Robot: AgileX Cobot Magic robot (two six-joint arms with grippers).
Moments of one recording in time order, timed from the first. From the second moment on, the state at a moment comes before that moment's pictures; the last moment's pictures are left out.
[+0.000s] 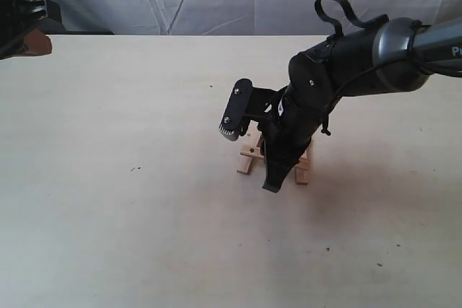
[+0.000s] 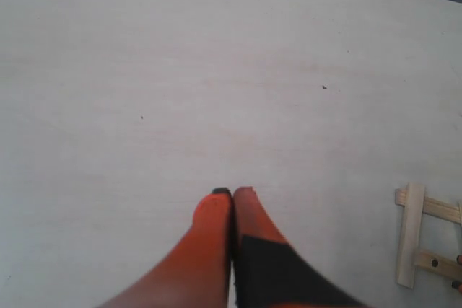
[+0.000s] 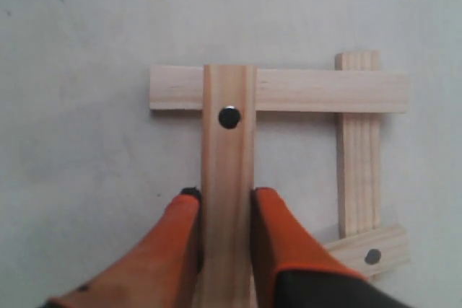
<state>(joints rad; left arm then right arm) 0.08 1.33 -0.98 -0.42 0.57 0.11 0.62 1.93 -1.13 -0.01 0.53 -0.67</state>
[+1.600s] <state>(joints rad) -0.11 0.91 -0.64 -0.45 0.53 0.30 0.43 0.90 -0.70 -0.09 0.60 0.13</state>
